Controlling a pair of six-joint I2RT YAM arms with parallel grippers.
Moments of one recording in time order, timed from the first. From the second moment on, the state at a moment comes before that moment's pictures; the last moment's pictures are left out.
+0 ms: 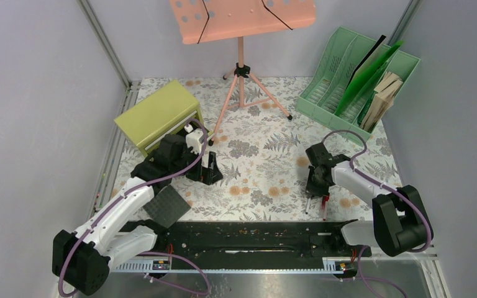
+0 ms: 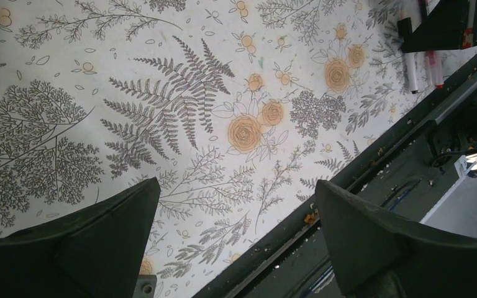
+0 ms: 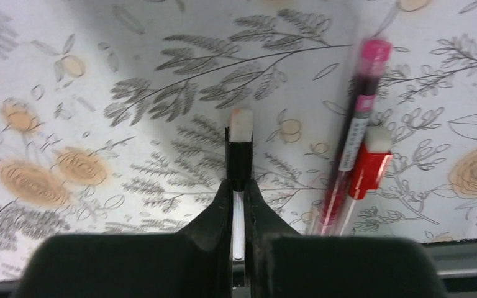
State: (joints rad) left arm -0.46 0.97 0.71 -0.45 0.37 -0.24; right arm 0.35 1.32 0.64 -0.72 0.08 0.64
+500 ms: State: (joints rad) left arm -0.53 0.86 0.70 -0.45 0.55 -0.57; right arm 0.35 0.76 0.52 -0.61 -0.22 0.69
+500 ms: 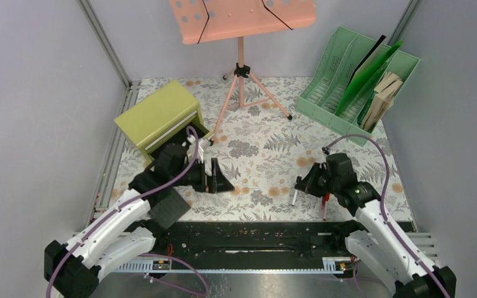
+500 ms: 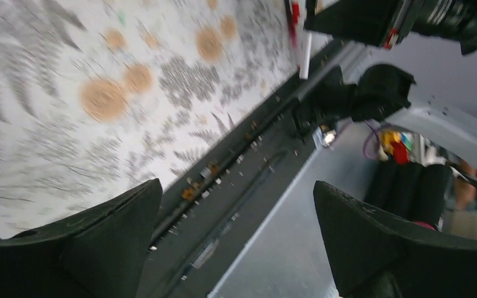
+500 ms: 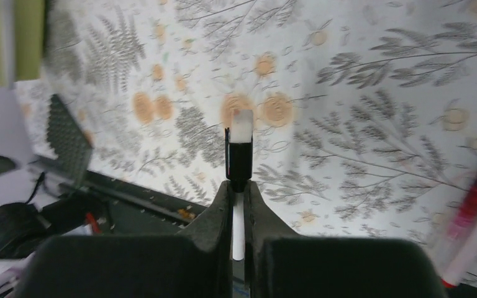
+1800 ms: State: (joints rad) left arm -0.89 1.32 0.43 0.60 0.65 -1.21; right arm 0.69 0.82 0.33 0.07 -0.34 1.22
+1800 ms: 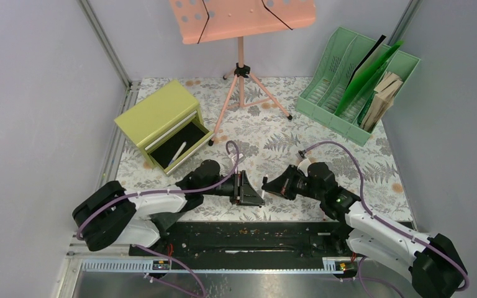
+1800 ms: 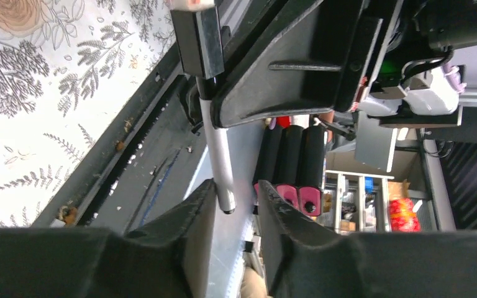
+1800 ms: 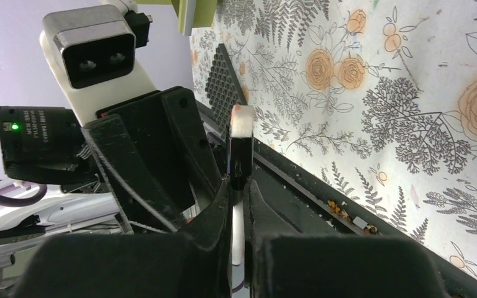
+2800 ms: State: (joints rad) left arm -0.80 0.96 0.59 -0.15 0.33 -0.77; right arm 0.69 0.52 0.27 -0.22 -0.18 1.20
